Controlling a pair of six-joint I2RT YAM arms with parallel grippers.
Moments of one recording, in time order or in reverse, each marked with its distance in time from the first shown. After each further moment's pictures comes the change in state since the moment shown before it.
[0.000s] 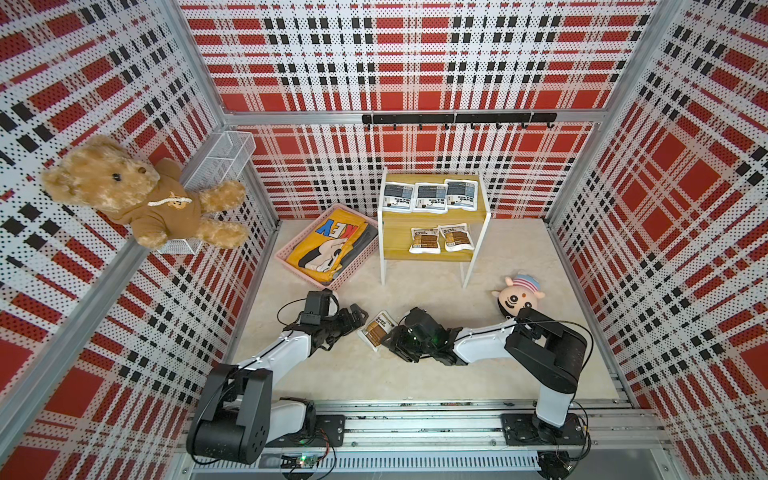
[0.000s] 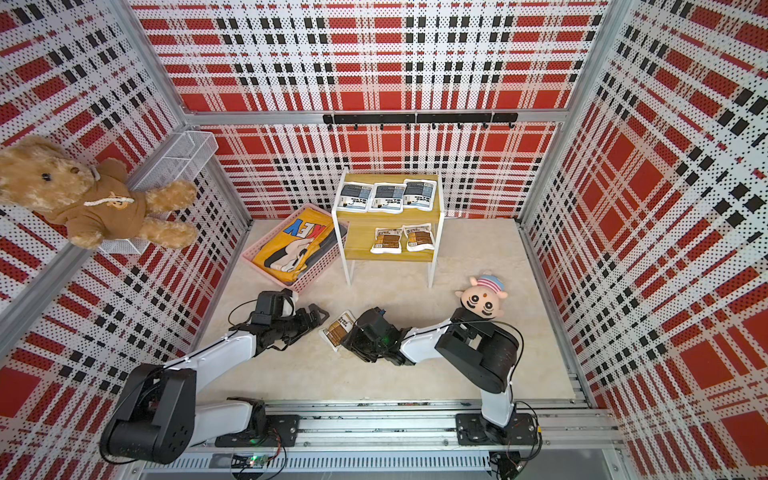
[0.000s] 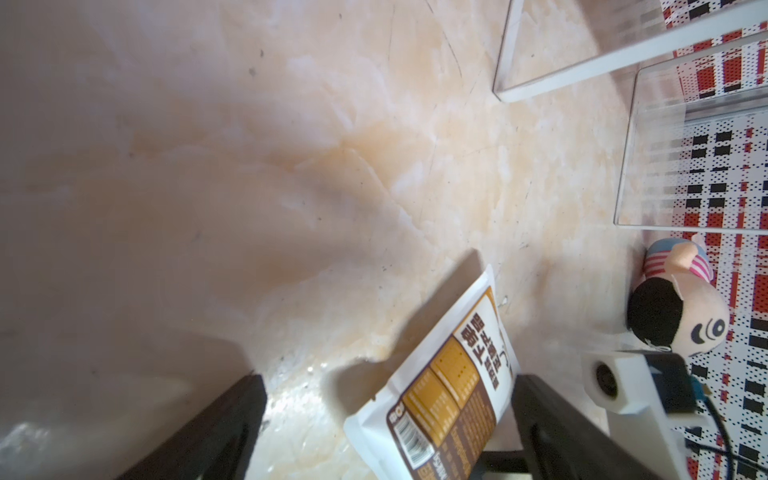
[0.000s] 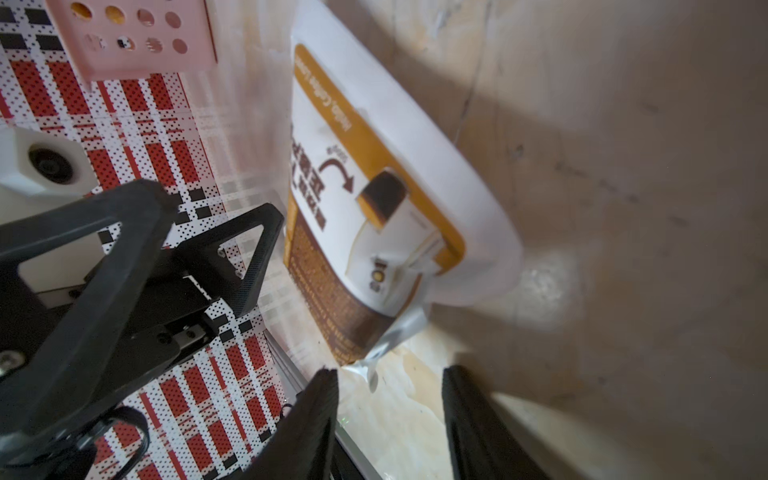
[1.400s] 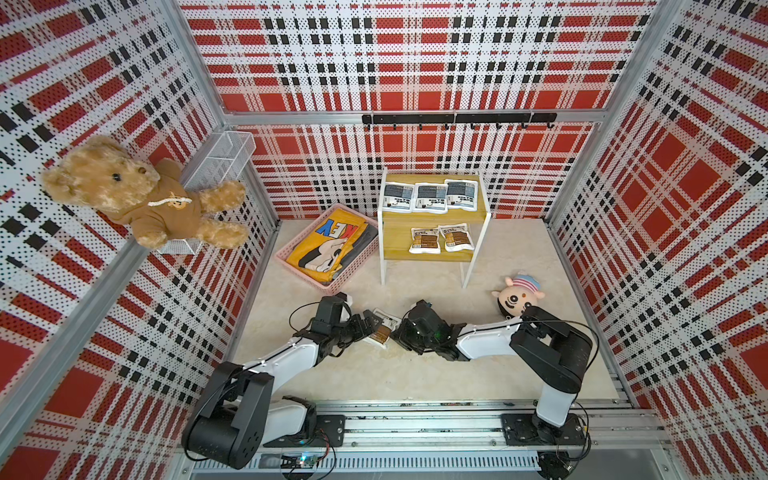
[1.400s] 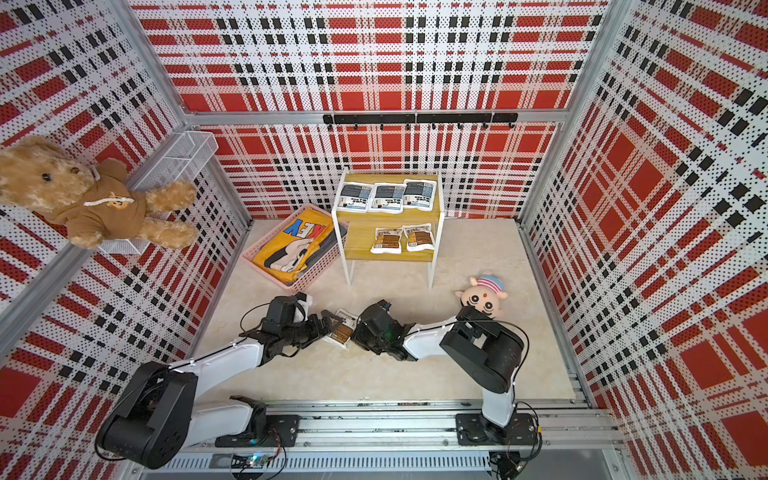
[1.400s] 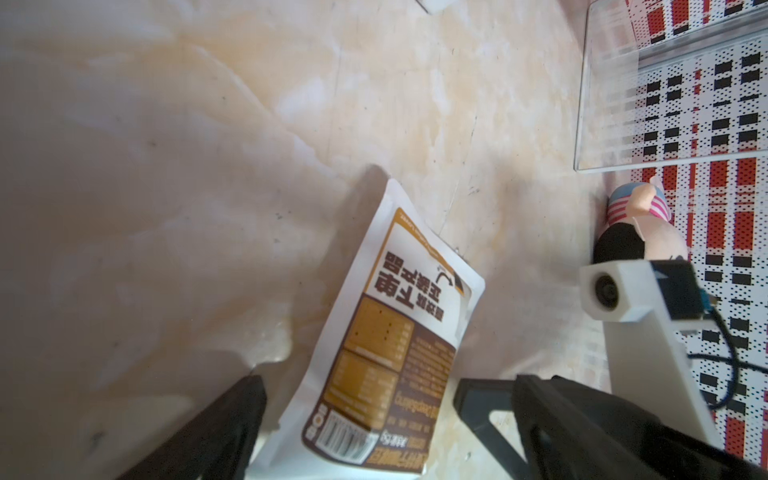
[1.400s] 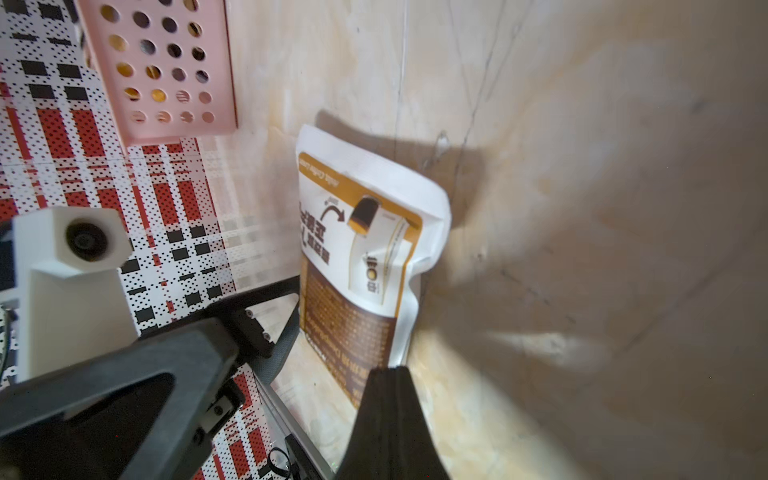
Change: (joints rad) left arm -0.144 -0.024 -0.068 0.127 0.026 -0.074; right arm -0.057 -0.054 -0.002 -0.057 0.097 -0.077
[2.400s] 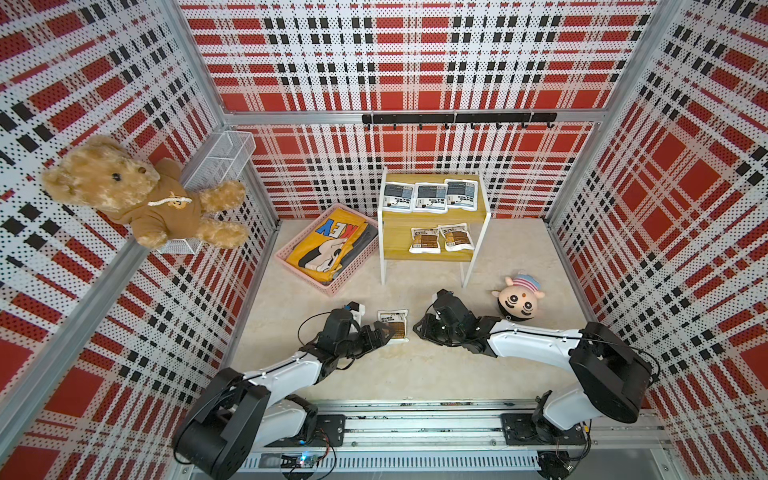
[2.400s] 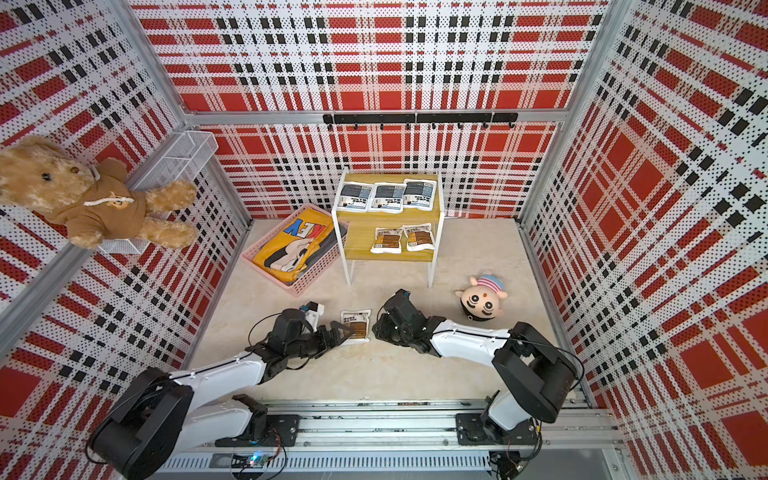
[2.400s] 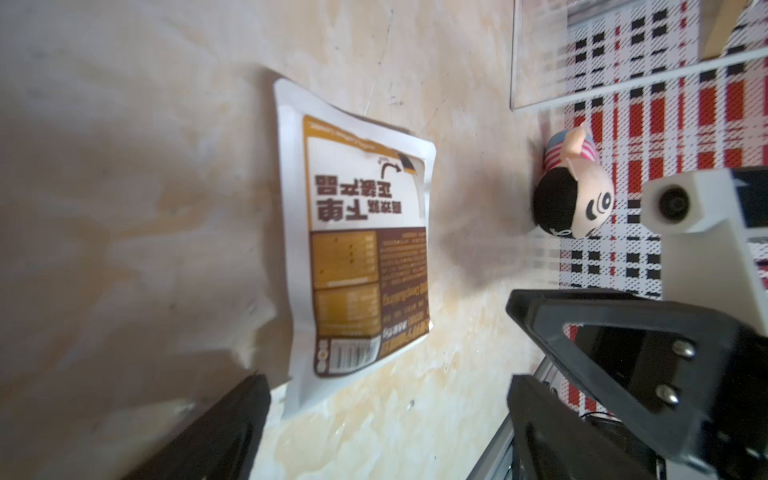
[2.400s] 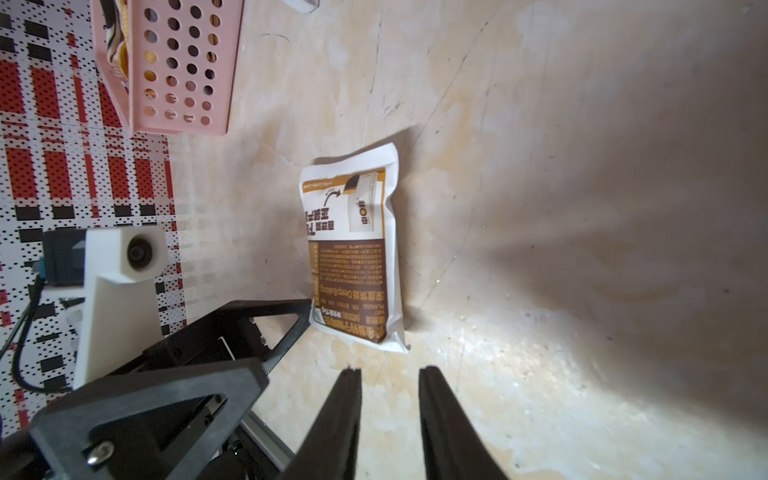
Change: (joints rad) left arm -0.158 -0.096 -0.187 0.245 0.034 -0.188; right arm -0.113 -0.282 -0.075 -0.314 -0.019 -0.299
